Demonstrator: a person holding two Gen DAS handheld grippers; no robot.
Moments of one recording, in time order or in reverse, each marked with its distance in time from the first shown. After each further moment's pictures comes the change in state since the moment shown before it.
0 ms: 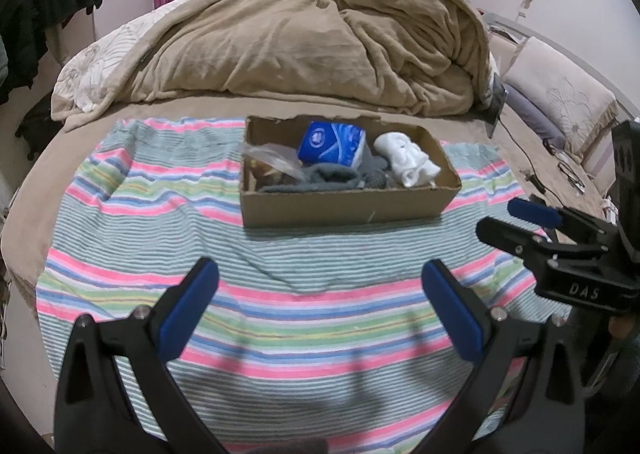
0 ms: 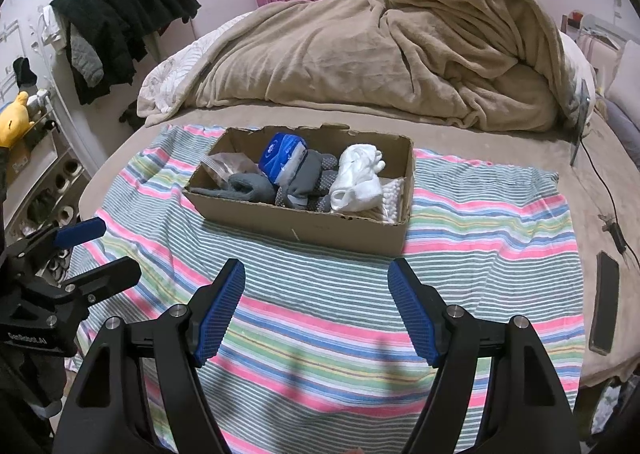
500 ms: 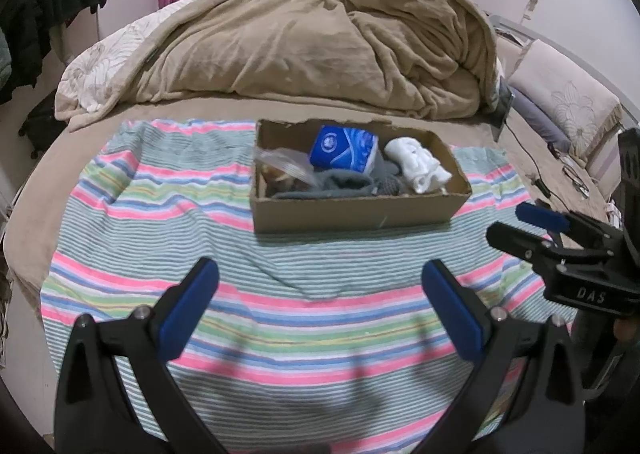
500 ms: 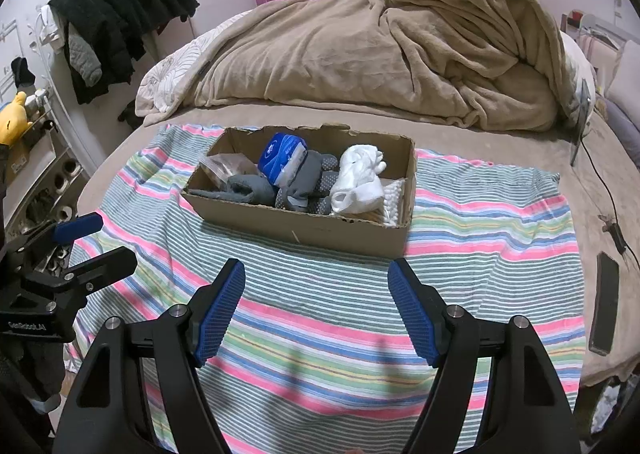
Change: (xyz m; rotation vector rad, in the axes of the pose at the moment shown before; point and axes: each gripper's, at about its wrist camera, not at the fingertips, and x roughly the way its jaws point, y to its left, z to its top) left arm 0.002 0.008 0.003 -0.012 -0.002 0.010; right arm 0.002 0.000 0.002 -0.002 0.003 -0.002
